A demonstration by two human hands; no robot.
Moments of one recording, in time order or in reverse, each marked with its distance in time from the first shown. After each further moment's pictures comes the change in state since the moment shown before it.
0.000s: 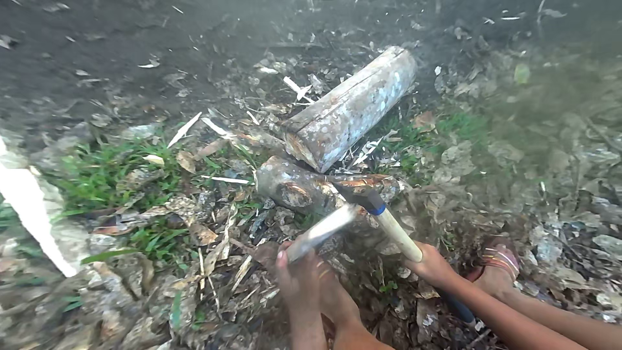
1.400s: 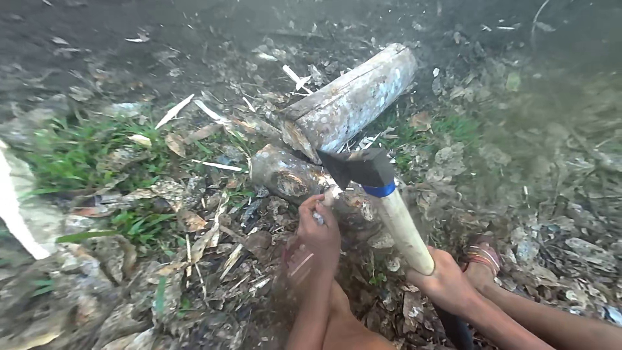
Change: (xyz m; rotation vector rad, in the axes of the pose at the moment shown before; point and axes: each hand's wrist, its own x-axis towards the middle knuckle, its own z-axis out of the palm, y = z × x) left_hand 0.031 -0.058 0.052 1.224 -0.039 0.794; right_hand -0.082 -0.097 -0.037 0.100 0.187 -0.110
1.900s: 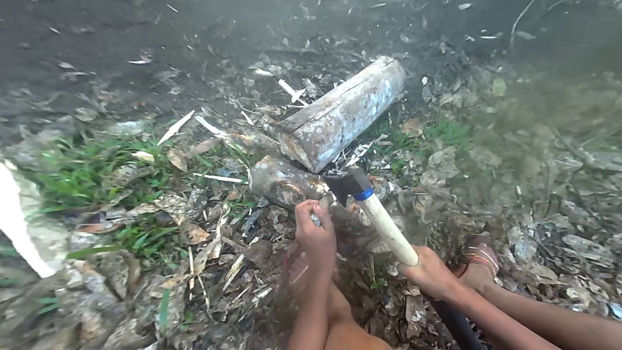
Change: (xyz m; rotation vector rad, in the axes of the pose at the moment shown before) left_hand 0.010 -0.002 -0.005 0.012 -0.103 0.020; right_hand 0.025 0.037 0.012 -0.010 -0.179 0.219
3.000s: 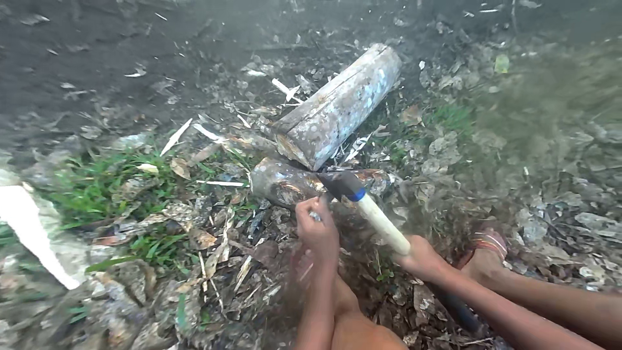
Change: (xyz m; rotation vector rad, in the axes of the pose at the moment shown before) left_hand 0.004 0.006 0.005 0.006 -0.003 0.020; right_hand 0.012 -0.007 0.011 -0.057 -0.018 -0.012
